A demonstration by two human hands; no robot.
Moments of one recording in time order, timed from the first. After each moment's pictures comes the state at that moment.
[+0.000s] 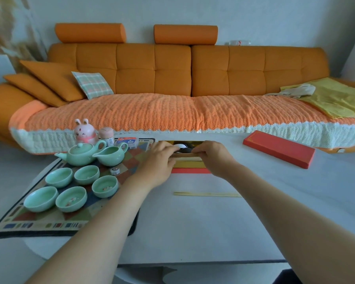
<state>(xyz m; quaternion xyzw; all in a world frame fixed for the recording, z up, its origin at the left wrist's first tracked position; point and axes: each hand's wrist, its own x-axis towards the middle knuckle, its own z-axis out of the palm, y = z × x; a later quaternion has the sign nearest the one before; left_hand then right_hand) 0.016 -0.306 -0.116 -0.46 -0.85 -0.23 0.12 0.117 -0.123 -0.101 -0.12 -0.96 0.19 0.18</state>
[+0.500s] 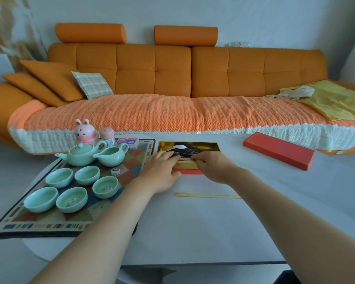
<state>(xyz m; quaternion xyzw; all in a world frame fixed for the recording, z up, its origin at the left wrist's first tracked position) 0.015 -0.303 -0.130 -0.46 -0.88 -0.09 0.04 0.129 -0.133 -0.101 -0.11 -0.97 0.20 0.07</state>
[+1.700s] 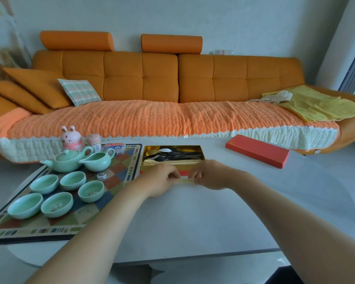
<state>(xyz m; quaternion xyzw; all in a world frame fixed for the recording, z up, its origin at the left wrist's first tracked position) 0.060 -0.292 -0.107 -0.49 -0.84 -0.23 -0.10 0.176 -0.117 -0.087 -0.10 -0.98 0.17 -0.04</state>
